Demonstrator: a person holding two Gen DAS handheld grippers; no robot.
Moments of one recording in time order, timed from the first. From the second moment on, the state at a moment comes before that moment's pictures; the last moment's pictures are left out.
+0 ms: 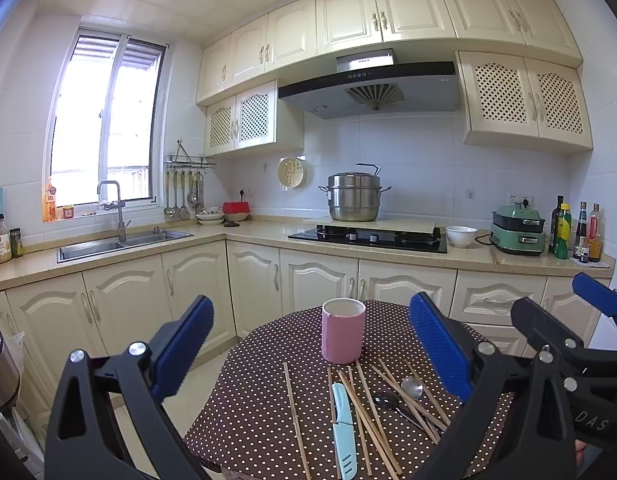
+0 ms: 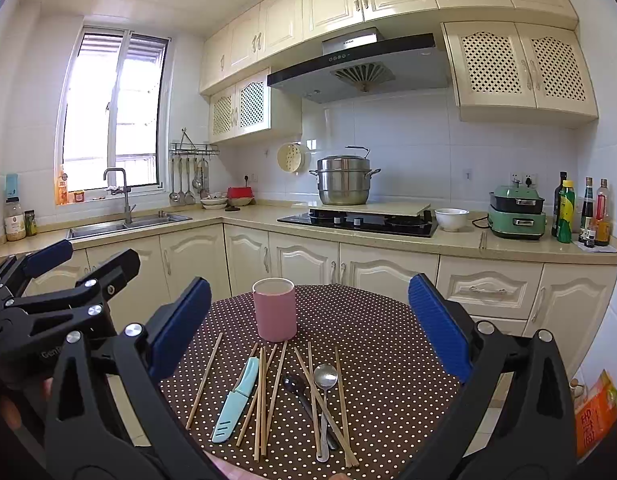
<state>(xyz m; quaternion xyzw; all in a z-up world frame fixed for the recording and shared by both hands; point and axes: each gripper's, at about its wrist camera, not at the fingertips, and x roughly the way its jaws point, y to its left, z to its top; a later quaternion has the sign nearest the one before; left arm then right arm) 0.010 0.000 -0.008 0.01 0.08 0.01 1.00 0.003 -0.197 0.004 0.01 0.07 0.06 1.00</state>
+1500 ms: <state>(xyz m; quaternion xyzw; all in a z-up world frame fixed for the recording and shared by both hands) 0.225 0.074 -0.185 -0.08 0.47 -0.06 0.88 0.189 -0.235 -0.121 -0.01 0.33 0.03 0.94</state>
